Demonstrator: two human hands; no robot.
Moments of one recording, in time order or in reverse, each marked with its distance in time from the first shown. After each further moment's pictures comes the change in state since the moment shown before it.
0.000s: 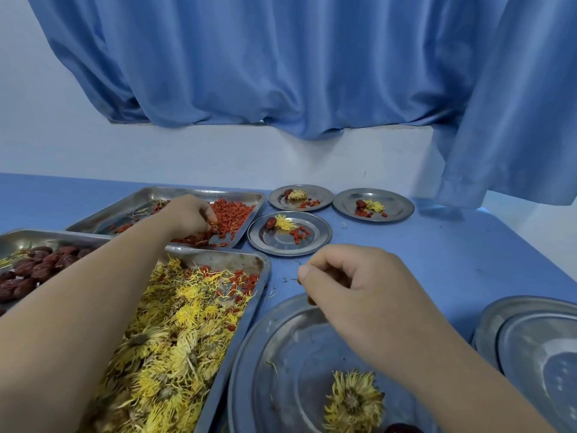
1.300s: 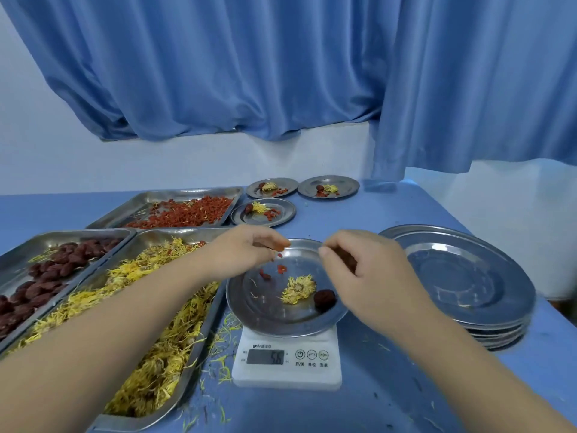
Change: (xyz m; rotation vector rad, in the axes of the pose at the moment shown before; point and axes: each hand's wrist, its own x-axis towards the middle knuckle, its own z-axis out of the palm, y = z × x) left_hand -0.234 0.143 0.019 -0.297 -0.335 0.353; right_hand -0.122 -0.003 -0.053 -0.301 0.255 -0.178
